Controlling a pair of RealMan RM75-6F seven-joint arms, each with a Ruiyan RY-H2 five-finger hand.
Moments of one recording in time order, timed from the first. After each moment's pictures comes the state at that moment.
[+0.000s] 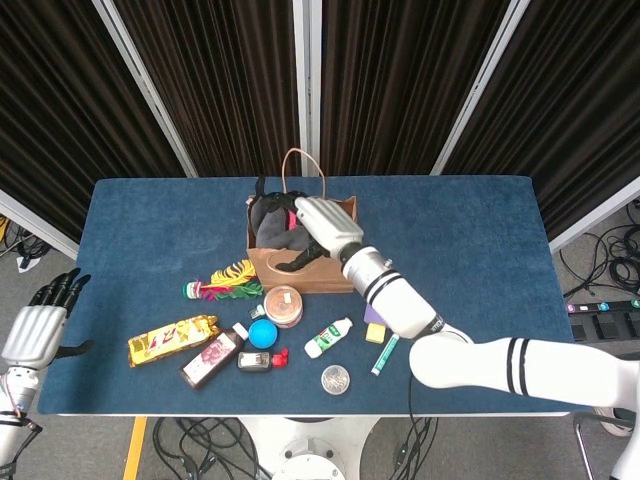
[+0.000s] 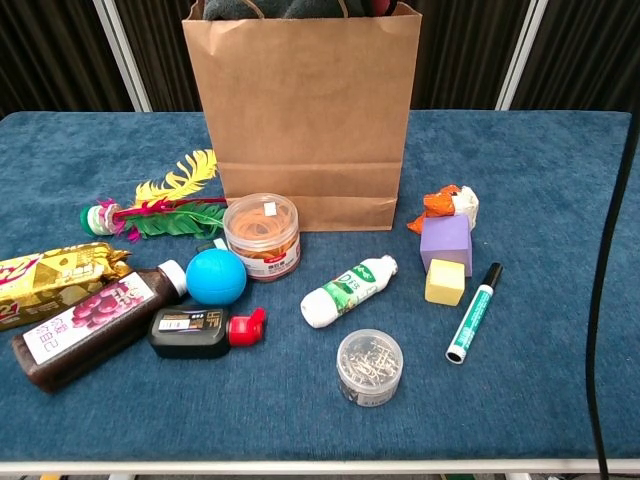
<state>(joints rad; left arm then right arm) -0.20 -1.22 -0.03 -1.33 1.47 1.31 -0.10 1.29 -1.20 0.44 -1.81 -0.38 0.76 -0.12</state>
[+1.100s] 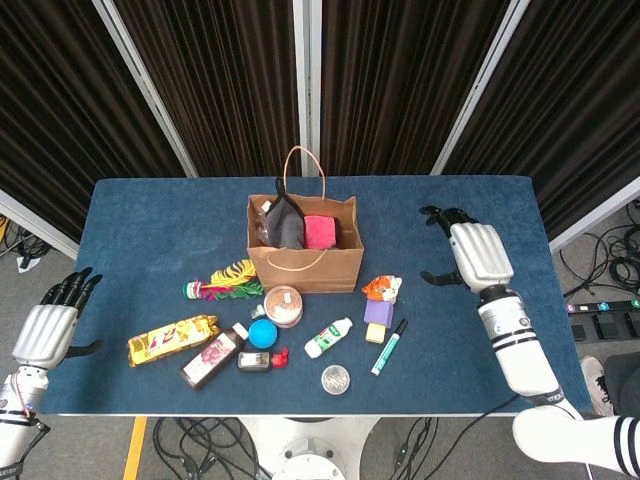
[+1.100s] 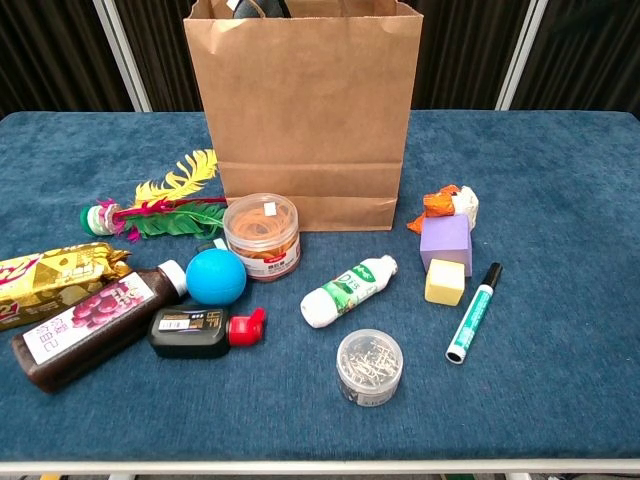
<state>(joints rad) -0.21 -1.22 -0.02 -1.36 1.49 1.32 -0.07 0.80 -1.05 0.16 -2.01 -0.80 1.23 -0.25</state>
